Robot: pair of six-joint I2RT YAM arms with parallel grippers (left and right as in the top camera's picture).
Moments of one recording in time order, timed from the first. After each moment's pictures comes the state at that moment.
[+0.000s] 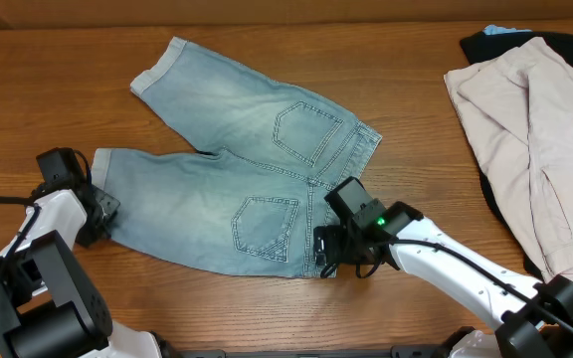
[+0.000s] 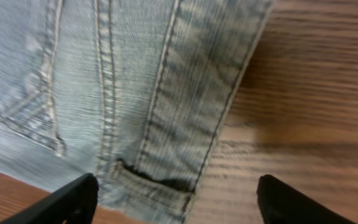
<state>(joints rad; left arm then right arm) 0.45 1.73 0.90 -0.49 -0.17 -0.58 0.66 1.50 0.79 -0.64 -0.17 0.63</state>
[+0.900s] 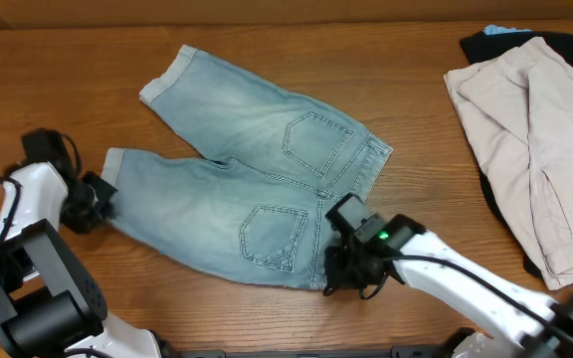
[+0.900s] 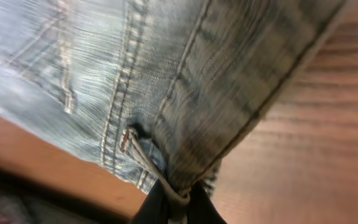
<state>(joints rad) 0.46 1.79 1.15 -0.84 0.02 -0.50 0.71 1.43 0.76 -0.76 -0.32 0.69</state>
